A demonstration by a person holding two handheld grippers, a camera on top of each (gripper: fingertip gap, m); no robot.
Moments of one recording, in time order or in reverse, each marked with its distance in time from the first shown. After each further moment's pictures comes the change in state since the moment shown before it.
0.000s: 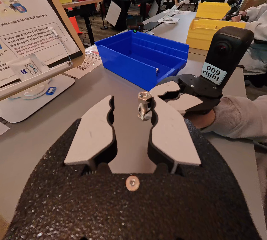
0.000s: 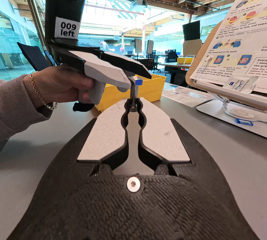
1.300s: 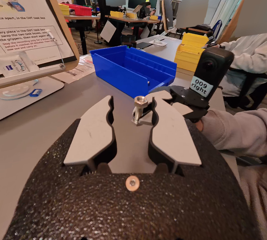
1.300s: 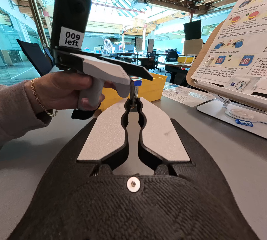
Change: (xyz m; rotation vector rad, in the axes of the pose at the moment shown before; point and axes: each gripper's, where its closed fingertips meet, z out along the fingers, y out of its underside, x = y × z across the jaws) left arm 0.005 -0.002 -0.001 0.118 0.046 -0.119; right arm -0.002 0.001 0.001 -0.009 -0.003 -0.012
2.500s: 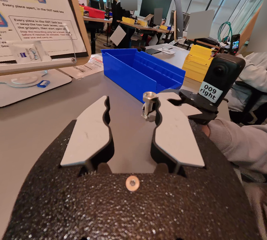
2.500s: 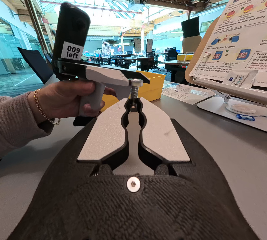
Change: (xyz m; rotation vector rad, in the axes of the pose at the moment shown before) left arm -0.018 0.005 -0.001 0.046 -0.063 -0.091; right arm 0.007 0.000 -0.002 0.006 0.012 0.054
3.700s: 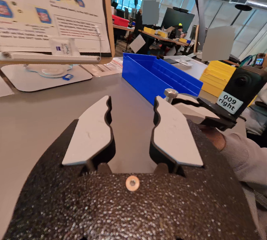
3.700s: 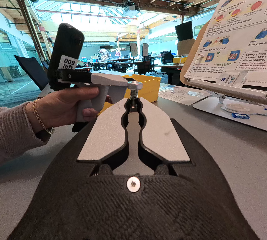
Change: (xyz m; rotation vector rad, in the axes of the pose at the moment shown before) left arm -0.026 0.001 -0.013 0.066 -0.134 -0.082; right arm 0.007 -0.005 -0.003 0.030 0.031 0.023
